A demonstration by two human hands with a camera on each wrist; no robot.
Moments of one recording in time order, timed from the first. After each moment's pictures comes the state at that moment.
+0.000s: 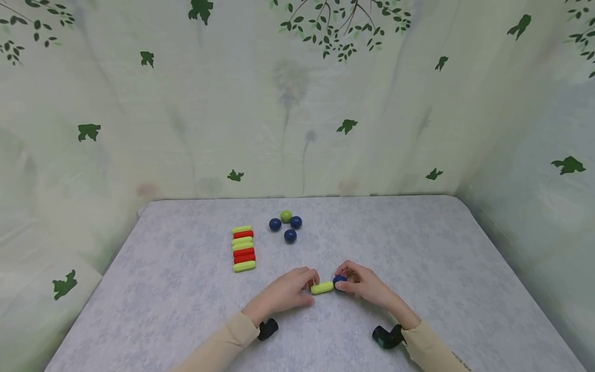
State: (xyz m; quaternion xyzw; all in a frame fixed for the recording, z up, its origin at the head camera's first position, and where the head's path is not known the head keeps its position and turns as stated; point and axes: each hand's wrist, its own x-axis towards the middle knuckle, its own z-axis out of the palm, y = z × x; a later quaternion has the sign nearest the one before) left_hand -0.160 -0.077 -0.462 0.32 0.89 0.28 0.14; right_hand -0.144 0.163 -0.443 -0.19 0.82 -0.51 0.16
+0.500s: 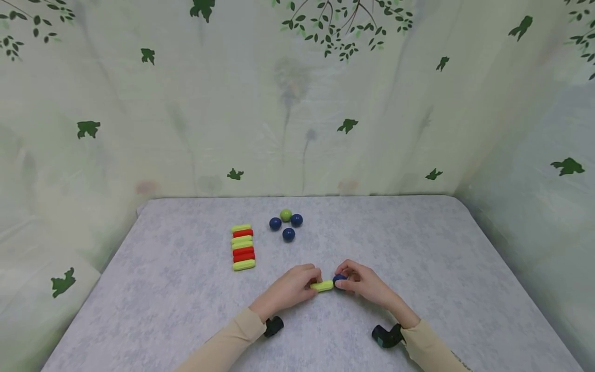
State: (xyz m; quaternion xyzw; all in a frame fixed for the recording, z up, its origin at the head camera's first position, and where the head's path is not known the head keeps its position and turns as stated) left_hand -0.161 -0.066 -0.468 0.36 0.88 0.30 0.07; right_hand -0.148 0.163 -0.450 -0.20 0.82 -0.51 0.16
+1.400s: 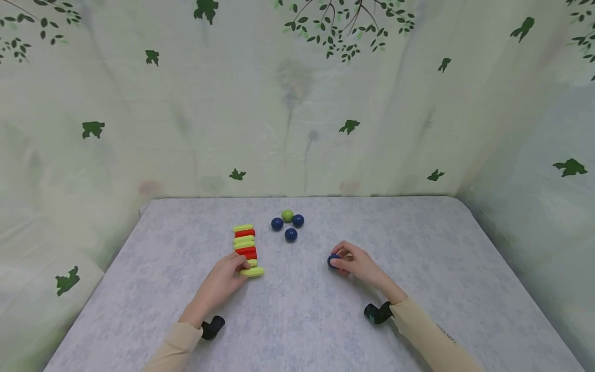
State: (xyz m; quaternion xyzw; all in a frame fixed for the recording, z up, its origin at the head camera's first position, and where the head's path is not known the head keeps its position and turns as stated) left_hand -0.151 -0.196 -0.457 0.15 0.94 0.29 -0.02; right_hand -0.197 0.153 -0.472 -0.15 0.83 -0.51 0.14
